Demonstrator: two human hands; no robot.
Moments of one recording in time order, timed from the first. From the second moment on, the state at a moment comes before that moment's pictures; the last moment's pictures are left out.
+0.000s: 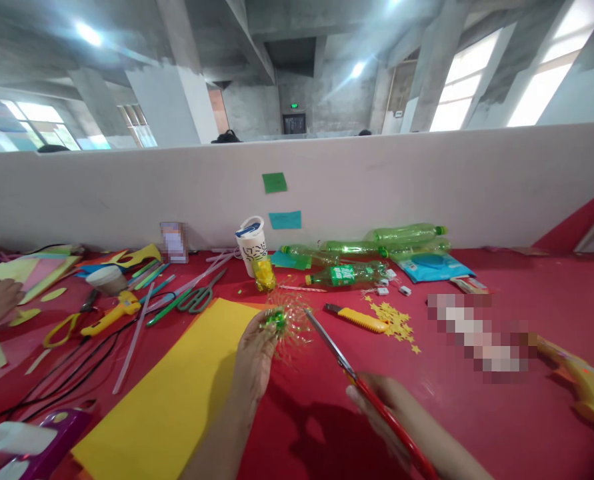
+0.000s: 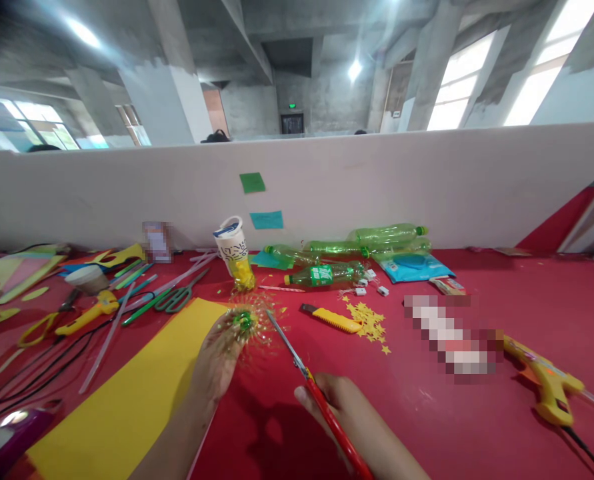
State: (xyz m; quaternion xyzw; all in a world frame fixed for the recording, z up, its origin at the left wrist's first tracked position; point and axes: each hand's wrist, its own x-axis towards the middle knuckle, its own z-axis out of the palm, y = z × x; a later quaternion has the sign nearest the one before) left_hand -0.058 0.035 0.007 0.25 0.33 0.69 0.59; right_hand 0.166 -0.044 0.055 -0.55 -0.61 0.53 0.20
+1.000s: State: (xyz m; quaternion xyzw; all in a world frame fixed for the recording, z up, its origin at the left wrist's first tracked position) left_hand -0.059 0.035 0.008 0.27 0.32 0.69 0.59; right_hand 0.166 -0.050 0.065 -0.53 -0.63 0.54 0.19
